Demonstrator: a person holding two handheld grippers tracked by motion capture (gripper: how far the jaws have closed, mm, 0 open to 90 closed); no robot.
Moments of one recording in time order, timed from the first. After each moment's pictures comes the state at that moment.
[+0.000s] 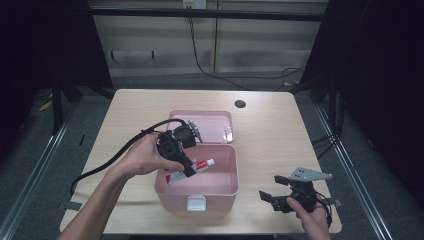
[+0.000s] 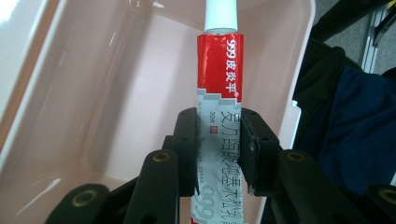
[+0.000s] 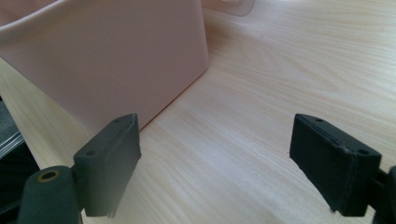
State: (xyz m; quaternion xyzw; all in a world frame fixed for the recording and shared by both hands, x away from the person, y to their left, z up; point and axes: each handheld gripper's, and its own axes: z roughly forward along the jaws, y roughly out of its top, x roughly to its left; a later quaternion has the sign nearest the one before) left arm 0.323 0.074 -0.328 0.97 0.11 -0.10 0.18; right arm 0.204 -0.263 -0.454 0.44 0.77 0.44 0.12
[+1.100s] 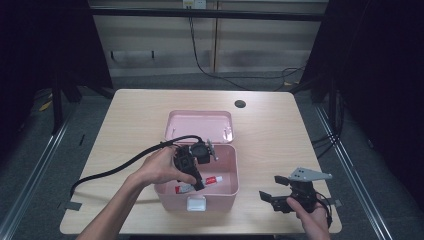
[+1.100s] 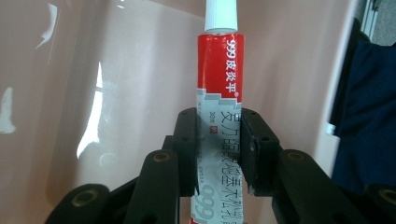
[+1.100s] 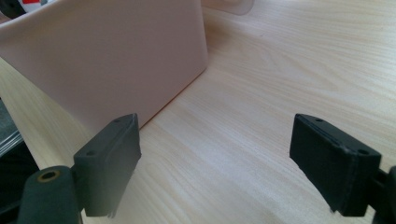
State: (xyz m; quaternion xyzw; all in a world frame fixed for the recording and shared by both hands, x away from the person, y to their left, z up) left arm 0.316 0.040 -0.378 0.98 0.08 -0.12 0.13; right arm 0.203 -0.263 -0.454 0.44 0.77 0.44 0.12
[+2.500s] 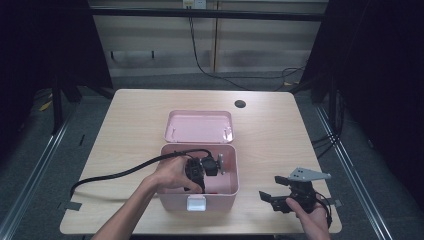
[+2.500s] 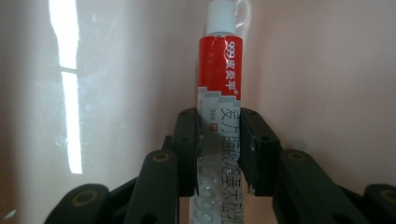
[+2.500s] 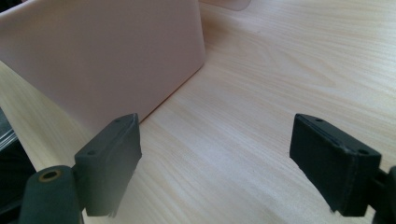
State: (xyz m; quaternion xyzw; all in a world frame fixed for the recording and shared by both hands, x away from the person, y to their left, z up) left arm 0.320 0.017 -0.439 0.98 0.06 -0.17 0.06; right arm 0.204 -0.262 -0.455 0.44 0.77 0.43 0.13
